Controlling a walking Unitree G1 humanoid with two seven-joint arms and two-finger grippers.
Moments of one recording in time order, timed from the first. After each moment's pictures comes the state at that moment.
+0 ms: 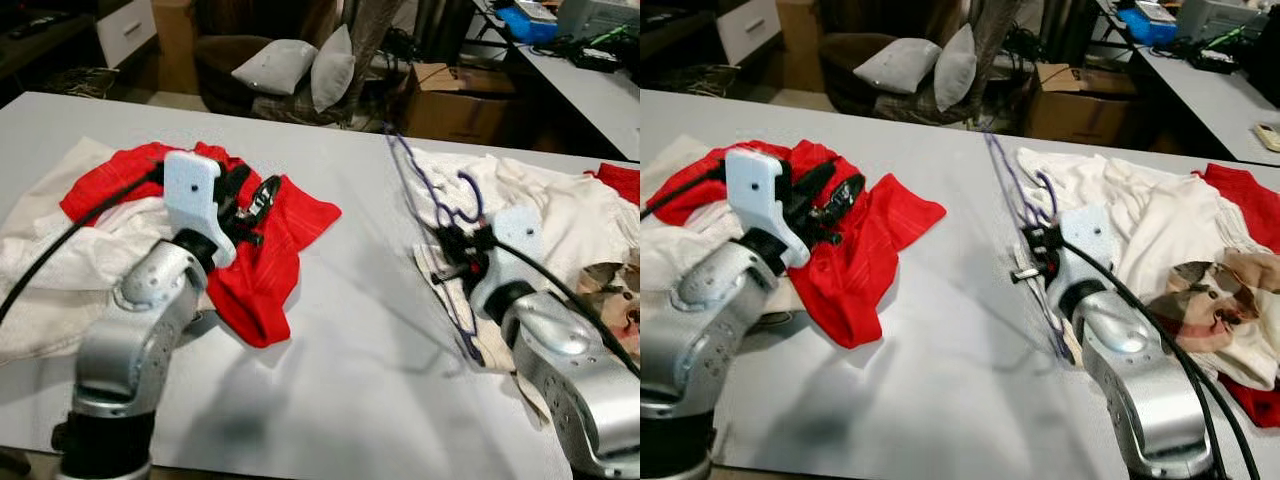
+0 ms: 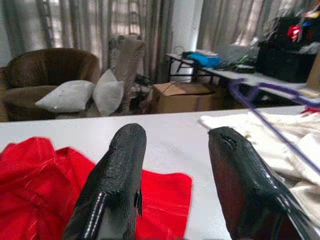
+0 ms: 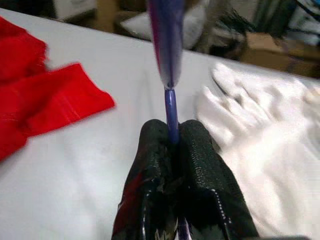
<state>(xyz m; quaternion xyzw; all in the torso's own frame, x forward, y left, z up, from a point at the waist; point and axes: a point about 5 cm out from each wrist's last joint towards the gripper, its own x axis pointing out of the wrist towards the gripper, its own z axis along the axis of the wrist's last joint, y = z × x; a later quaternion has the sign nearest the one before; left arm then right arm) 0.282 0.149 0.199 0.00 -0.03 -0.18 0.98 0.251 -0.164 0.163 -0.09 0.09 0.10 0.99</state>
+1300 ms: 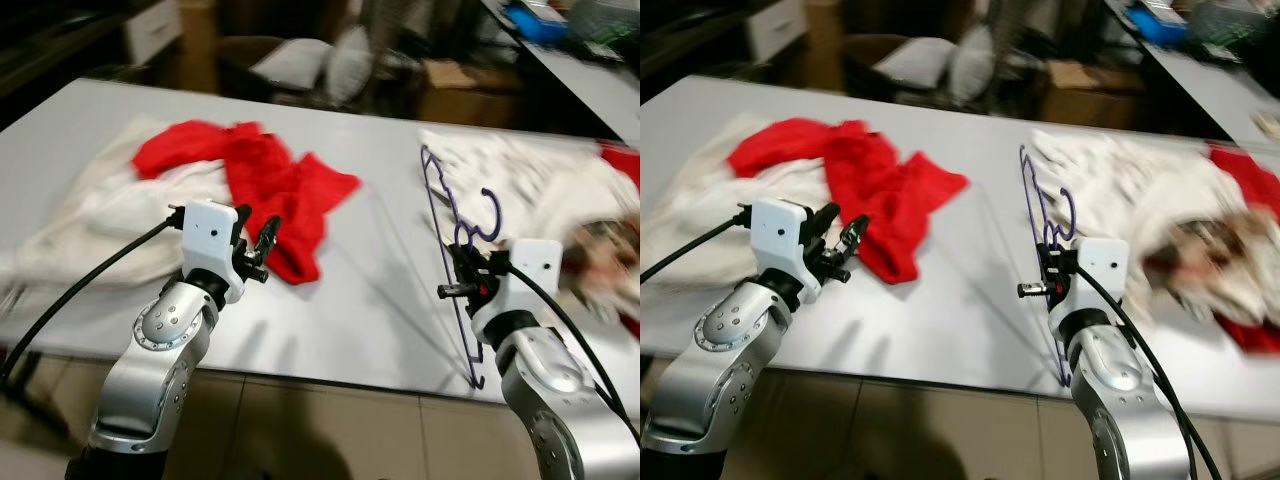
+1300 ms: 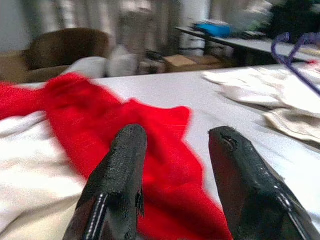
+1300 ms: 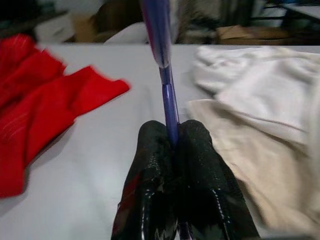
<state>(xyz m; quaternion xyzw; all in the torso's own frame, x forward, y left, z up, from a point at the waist) 0.270 0.140 0.164 0.02 0.00 -0.17 0.99 0.233 -0.161 0.154 -0.02 0.06 0.04 1.00</state>
